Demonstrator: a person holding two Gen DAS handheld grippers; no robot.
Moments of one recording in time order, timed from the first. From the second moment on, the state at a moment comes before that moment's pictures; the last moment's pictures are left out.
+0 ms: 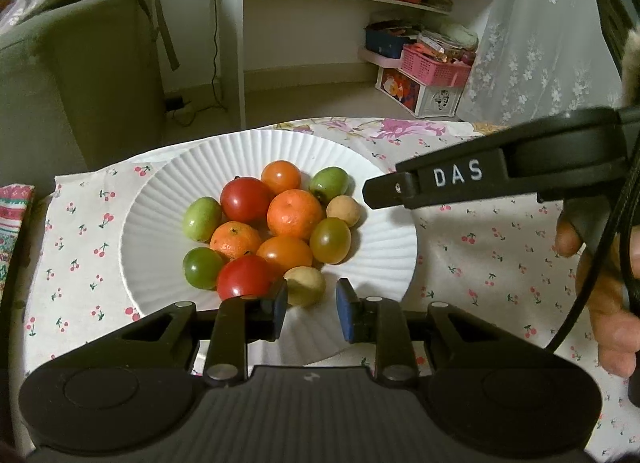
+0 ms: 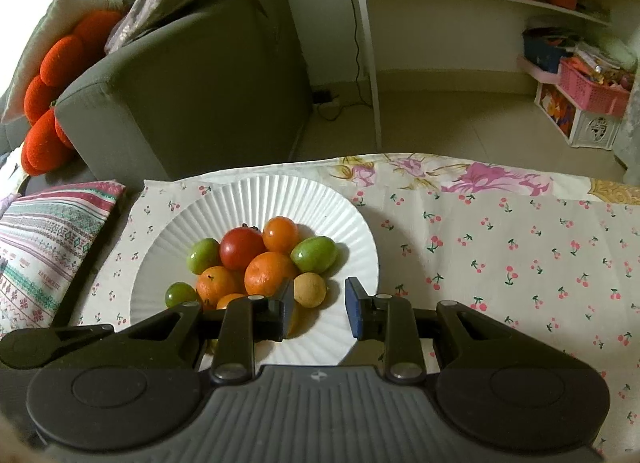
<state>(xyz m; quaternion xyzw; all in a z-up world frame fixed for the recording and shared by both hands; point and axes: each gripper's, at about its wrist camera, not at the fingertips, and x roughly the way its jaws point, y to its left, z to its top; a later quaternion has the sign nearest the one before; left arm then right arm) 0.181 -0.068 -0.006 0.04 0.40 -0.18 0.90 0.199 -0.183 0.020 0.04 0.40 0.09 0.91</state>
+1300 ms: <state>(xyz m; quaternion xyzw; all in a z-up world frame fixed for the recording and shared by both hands) 0.145 0.022 0.017 -0.01 0.41 -0.10 0.91 0.150 -0.155 0.047 -0.03 0.37 0.15 0.91</state>
